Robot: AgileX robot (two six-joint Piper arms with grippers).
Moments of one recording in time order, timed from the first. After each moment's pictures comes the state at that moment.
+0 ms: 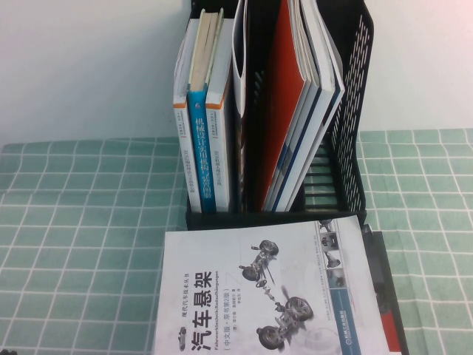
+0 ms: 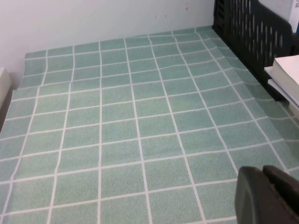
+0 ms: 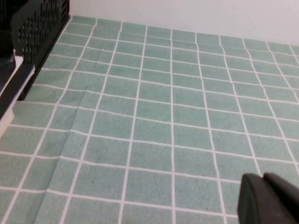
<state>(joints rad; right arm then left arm) -0.07 -0.01 0.03 0.04 0.42 -0.18 -0.10 -0.01 0.02 -0.12 0.39 0.15</state>
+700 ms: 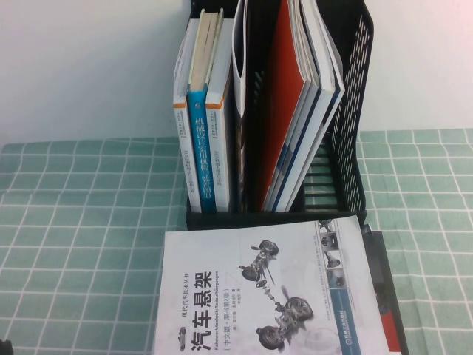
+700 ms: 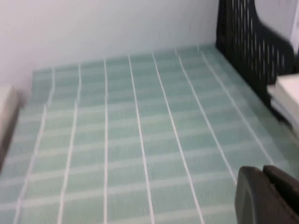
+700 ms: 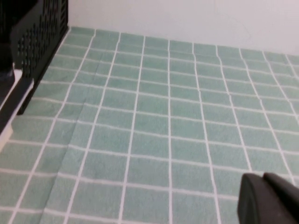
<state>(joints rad) -0.07 -0.01 0.03 0.04 0.40 -0.18 -0.10 -0.01 0.03 -0.12 0.33 0.15</state>
